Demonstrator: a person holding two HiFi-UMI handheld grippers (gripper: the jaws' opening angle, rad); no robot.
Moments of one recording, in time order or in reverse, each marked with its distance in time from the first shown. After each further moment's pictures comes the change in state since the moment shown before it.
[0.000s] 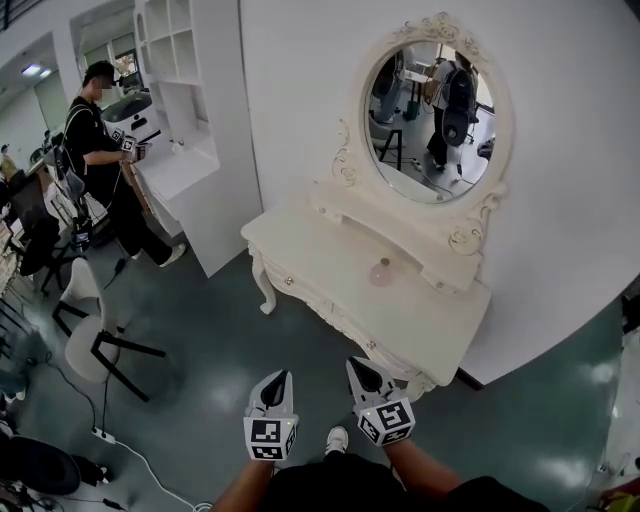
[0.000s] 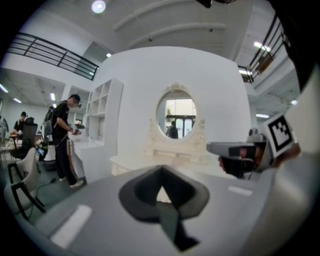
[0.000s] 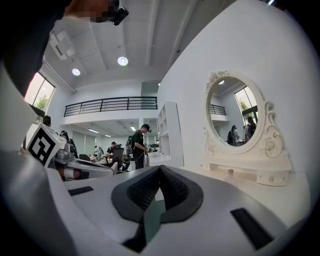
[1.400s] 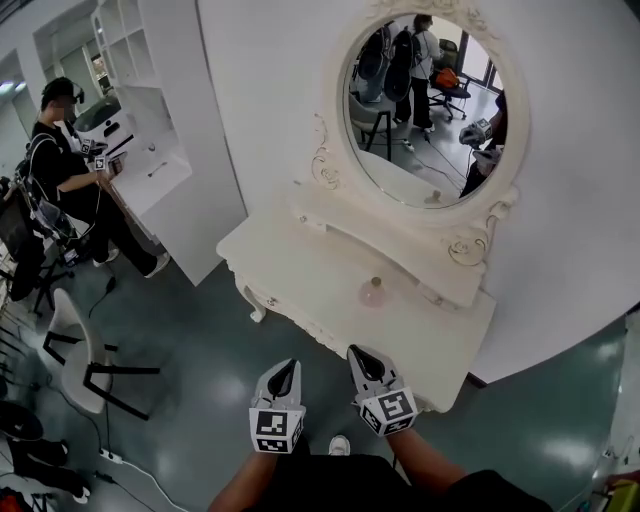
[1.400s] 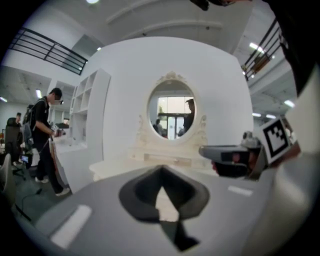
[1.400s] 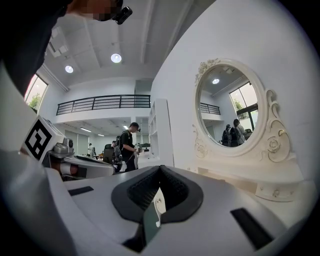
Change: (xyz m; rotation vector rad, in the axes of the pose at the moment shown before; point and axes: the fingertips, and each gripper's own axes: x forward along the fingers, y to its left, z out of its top) left arm 0.153 -0.008 0.037 0.043 0.024 -0.103; right arm 0.088 -0.119 0.004 0.017 0.009 -0.060
